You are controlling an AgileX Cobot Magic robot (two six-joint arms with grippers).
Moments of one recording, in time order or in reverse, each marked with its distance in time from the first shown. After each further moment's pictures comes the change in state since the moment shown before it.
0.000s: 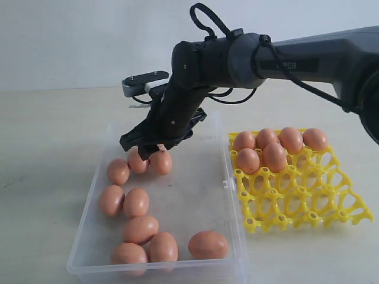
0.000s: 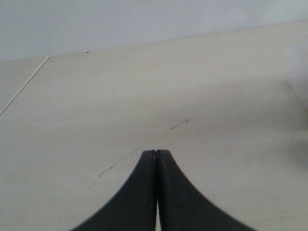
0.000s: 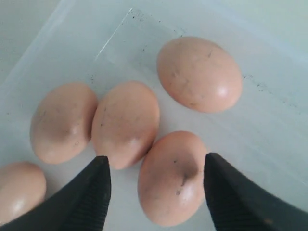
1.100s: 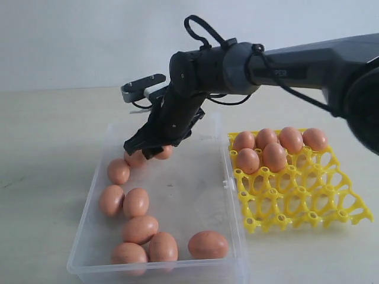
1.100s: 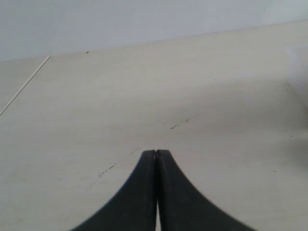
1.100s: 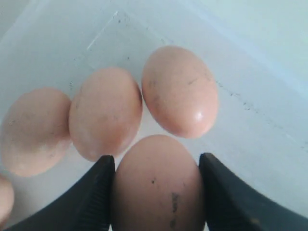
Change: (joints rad) left arm 0.000 0.000 0.000 0.000 0.000 0.000; right arm 0.000 0.032 -0.010 -0.053 -0.048 -0.041
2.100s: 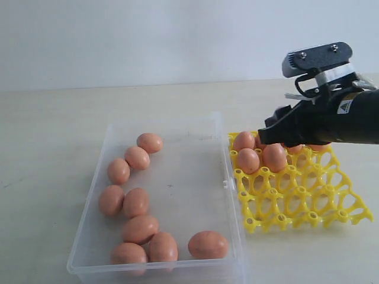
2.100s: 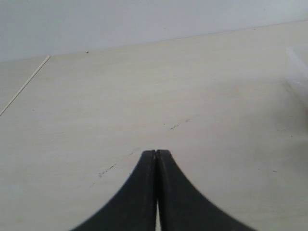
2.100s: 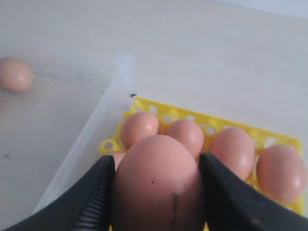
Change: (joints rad) left arm 0.000 0.000 0.000 0.000 0.000 0.000; right arm -0.291 -0.820 1.051 -0.043 -0.690 0.014
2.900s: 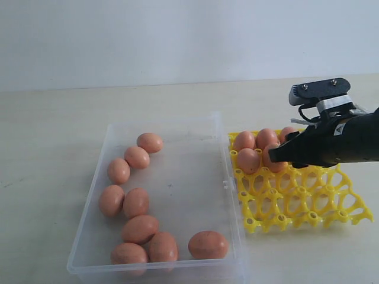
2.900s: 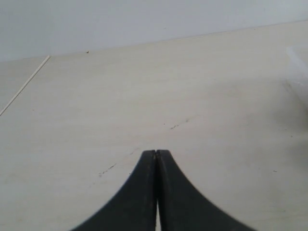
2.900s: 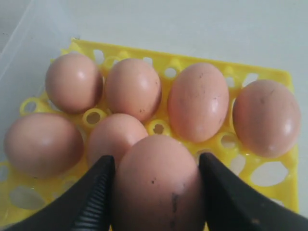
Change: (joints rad) left arm 0.000 0.000 0.000 0.000 0.000 0.000; right arm -0.100 0.190 0.004 0.000 -0.036 0.024
